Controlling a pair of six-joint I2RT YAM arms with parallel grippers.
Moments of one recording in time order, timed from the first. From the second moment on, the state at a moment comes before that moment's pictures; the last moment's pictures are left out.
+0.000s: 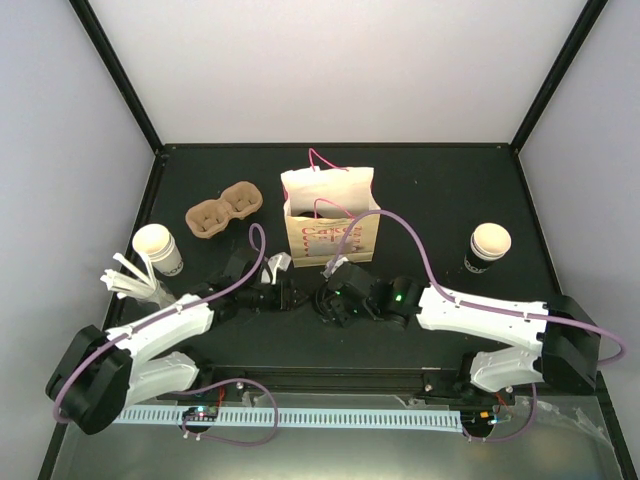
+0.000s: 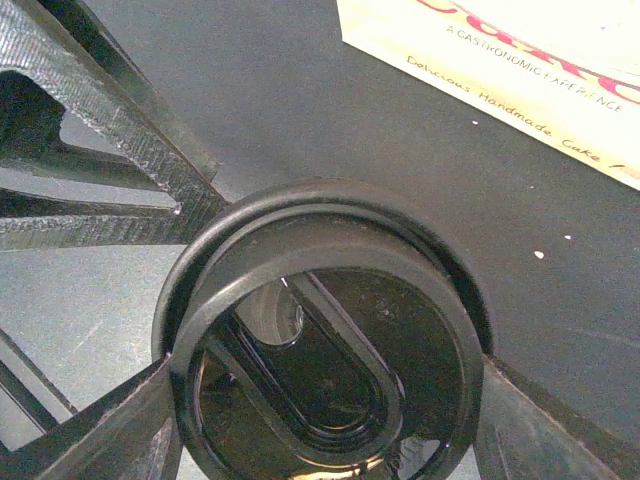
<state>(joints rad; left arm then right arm) -0.58 1.09 0.43 -0.10 0.55 -0.73 1.16 1.32 0.90 -0.53 0.19 0.45</state>
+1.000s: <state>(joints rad) -0.58 1.14 0.43 -0.06 0.57 -0.73 1.18 1.40 0.97 -0.58 0.26 0.42</state>
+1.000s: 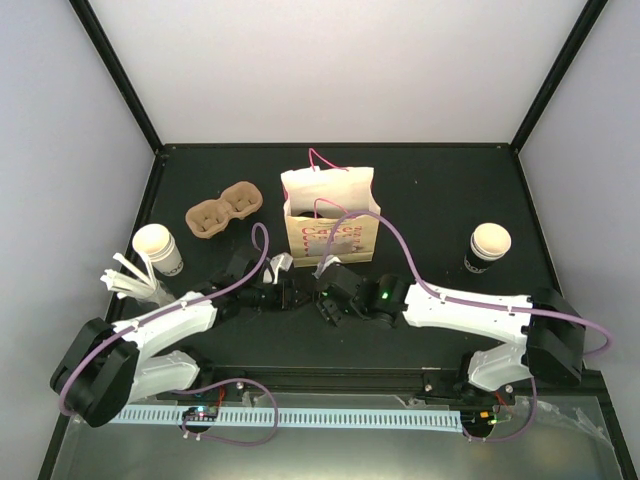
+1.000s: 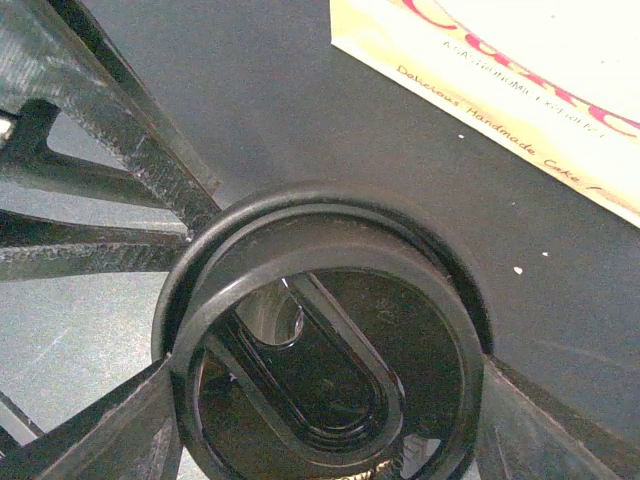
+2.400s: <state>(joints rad) -0.58 1.22 0.43 -0.05 0.57 -0.72 1.18 1.35 0.98 -0.64 0.30 0.45</state>
